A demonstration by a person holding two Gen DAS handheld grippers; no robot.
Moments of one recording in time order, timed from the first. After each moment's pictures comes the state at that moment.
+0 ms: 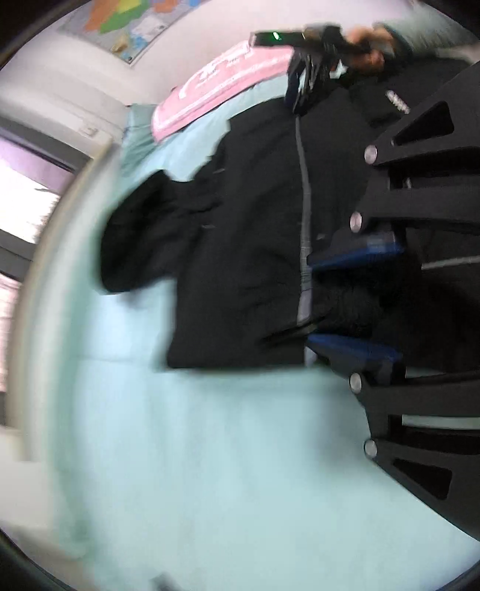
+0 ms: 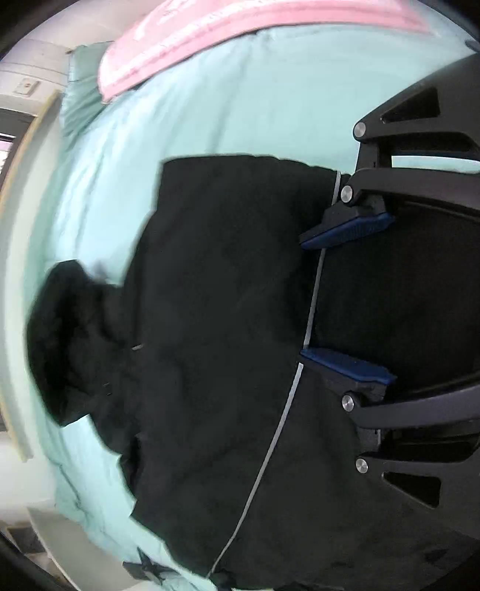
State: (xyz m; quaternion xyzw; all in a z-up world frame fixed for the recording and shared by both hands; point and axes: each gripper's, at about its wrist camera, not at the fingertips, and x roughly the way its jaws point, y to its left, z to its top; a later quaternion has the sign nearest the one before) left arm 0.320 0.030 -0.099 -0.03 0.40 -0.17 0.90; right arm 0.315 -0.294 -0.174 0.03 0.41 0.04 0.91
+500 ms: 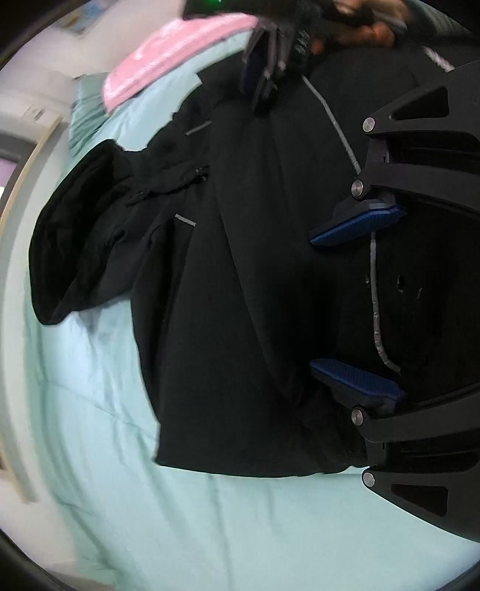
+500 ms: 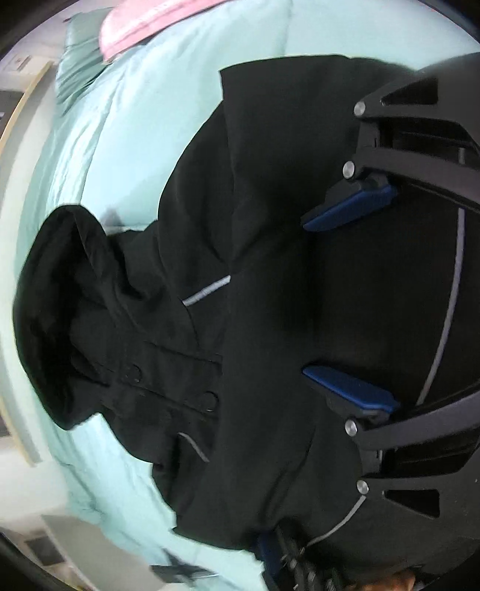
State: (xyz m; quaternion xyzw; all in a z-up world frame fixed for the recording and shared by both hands) left arm 0.397 -0.070 -0.158 0.06 0.47 -0.14 0.87; right arm 0.407 -0.271 -0.196 0.07 0.43 0.06 0.90
